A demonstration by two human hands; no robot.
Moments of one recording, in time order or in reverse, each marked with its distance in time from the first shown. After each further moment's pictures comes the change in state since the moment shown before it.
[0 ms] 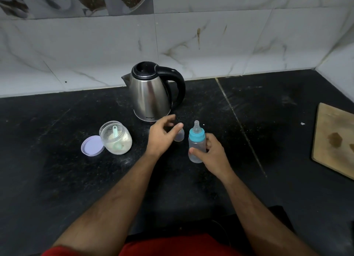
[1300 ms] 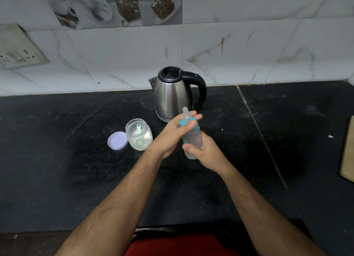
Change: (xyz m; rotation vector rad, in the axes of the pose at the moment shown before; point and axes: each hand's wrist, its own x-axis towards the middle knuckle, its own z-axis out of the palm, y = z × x) left_hand -0.029 0.047 -0.048 -0.638 -0.343 -0.109; right_hand -0.001 -0.056 0.039 0.010 -0.312 -0.188
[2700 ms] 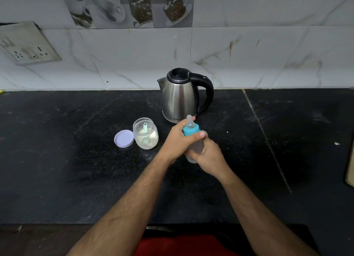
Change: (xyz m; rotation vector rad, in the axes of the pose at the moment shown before) left_hand -0.017 -0.008 0.002 0.197 0.188 0.049; right_hand -0.005 -0.005 0.019 -0.096 0.089 0.065
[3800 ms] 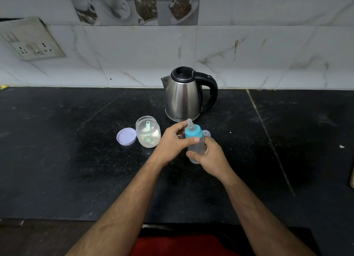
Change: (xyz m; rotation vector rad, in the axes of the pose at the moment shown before) left_hand -0.012 -0.006 -0.022 0.095 0.014 0.015; right_hand 0.000 0.005 0.002 -0.028 0.010 0.012
